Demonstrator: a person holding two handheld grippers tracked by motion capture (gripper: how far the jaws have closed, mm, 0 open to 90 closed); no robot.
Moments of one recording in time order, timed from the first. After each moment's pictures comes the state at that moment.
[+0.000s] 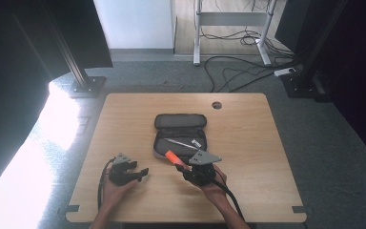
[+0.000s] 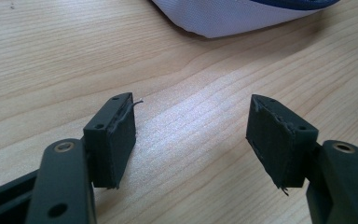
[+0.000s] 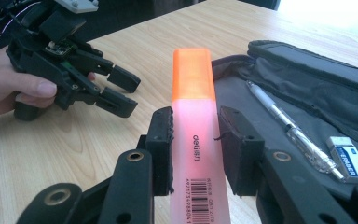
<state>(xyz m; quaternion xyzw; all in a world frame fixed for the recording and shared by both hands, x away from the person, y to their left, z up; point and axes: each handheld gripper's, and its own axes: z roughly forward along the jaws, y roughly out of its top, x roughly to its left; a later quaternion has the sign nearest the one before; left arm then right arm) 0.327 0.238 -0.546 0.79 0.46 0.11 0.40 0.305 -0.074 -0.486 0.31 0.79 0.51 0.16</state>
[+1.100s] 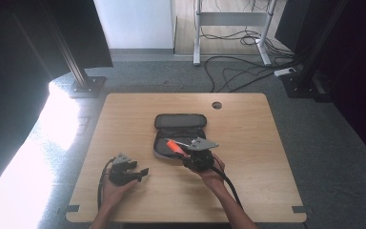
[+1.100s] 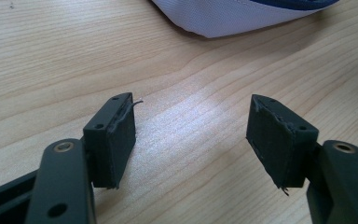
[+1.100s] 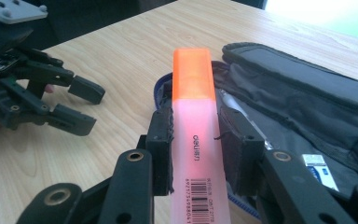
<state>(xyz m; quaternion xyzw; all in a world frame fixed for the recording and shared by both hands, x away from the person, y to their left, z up) 0.327 0.239 -0.546 0.79 0.46 0.10 0.40 0.347 -0.071 -0.484 0.32 0.79 0.49 0.16</state>
